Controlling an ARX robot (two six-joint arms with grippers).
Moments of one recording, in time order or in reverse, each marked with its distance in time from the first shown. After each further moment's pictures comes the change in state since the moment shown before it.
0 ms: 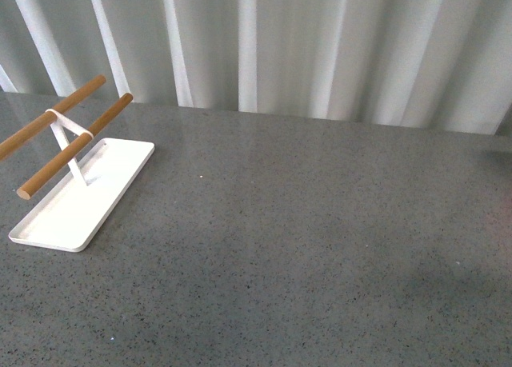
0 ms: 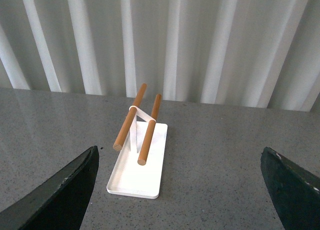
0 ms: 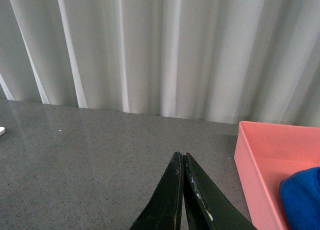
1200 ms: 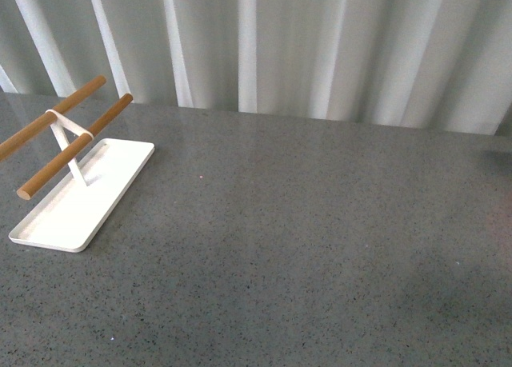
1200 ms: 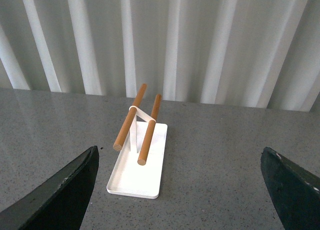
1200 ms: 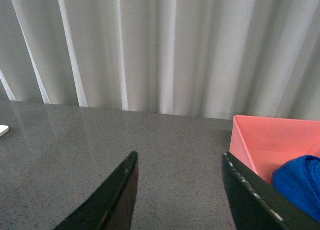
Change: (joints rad) left arm 0.000 -0.001 0.000 0.000 0.000 0.000; right arm 0.000 -0.391 0.001 -0.391 0.008 0.007
